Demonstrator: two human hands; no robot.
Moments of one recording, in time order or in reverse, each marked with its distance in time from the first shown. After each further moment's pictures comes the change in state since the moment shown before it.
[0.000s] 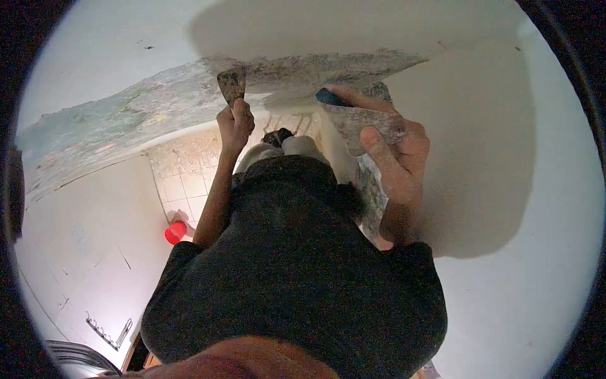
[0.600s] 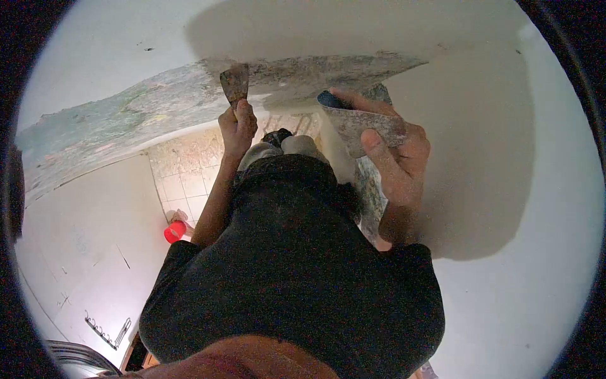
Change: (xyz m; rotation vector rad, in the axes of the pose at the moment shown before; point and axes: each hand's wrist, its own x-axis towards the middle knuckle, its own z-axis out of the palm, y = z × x) left_hand -0.005 0.013 0.009 0.027 0.014 -0.003; right_hand 0.003 0.003 -0.011 -0.061 -0.063 -0.027
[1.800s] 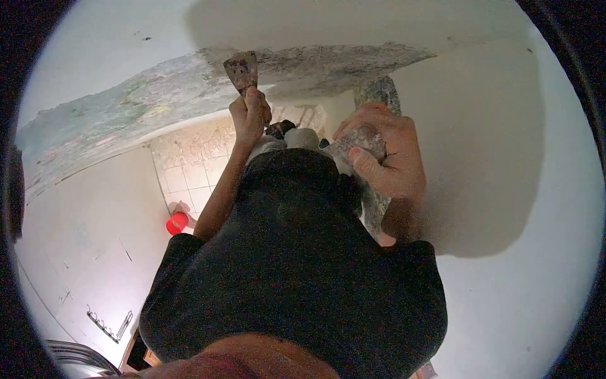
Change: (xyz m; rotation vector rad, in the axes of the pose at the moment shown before) left_hand 0.001 0.000 0.018 -0.153 -0.016 -0.032; right_hand 0.002 0.012 -0.013 -0.304 -0.294 0.073
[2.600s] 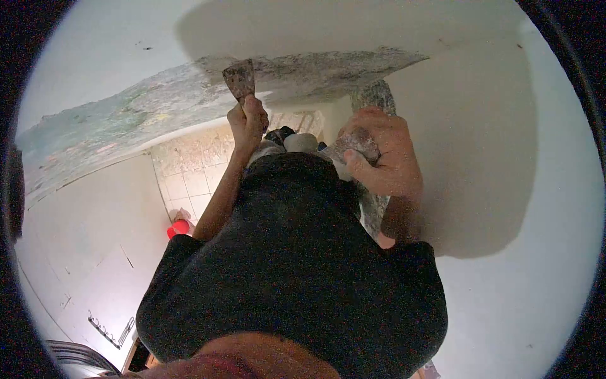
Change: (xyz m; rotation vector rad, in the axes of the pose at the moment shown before) left_hand 0.001 -0.001 -0.001 0.133 0.043 0.027; right_hand -0.006 0.016 -0.004 -0.085 0.054 -0.076
